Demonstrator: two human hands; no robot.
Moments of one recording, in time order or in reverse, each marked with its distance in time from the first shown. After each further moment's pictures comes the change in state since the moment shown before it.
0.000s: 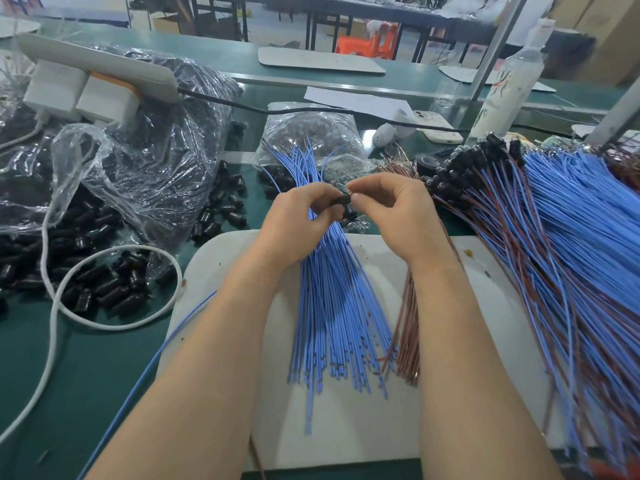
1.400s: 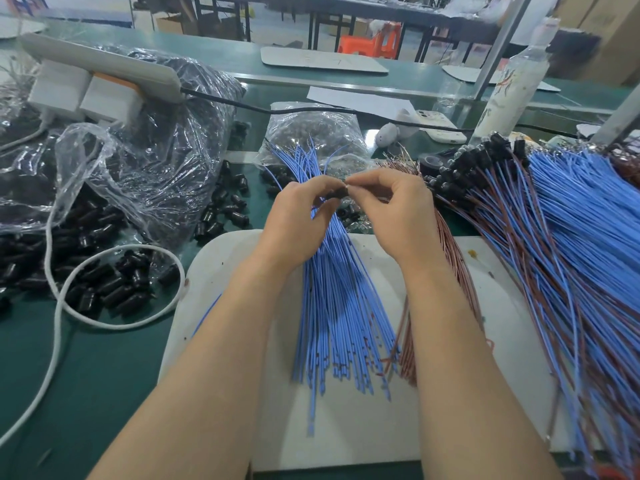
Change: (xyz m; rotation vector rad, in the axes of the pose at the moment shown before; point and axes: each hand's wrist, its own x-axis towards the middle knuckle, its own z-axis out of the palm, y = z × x) left_hand -0.002 0.004 0.002 0.060 0.074 0.022; right_hand -0.001 -0.008 0.011 -0.060 0.129 -0.056
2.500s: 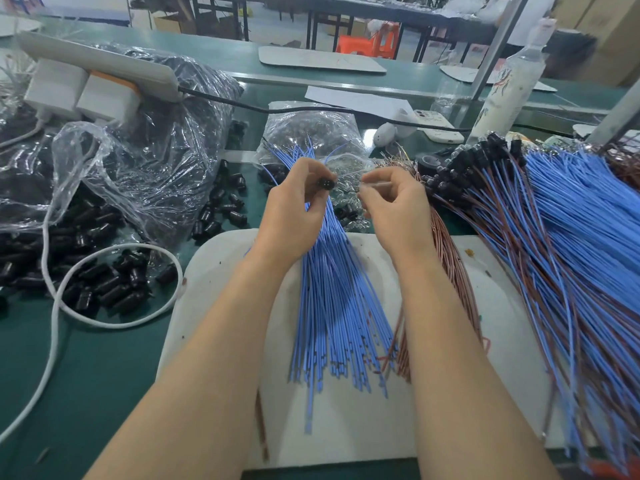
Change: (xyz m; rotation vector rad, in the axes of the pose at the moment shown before) left_hand 0.000 -0.002 0.002 -0.296 0.086 -0.024; right_hand 0.004 0.017 0.007 0.090 0.098 0.180
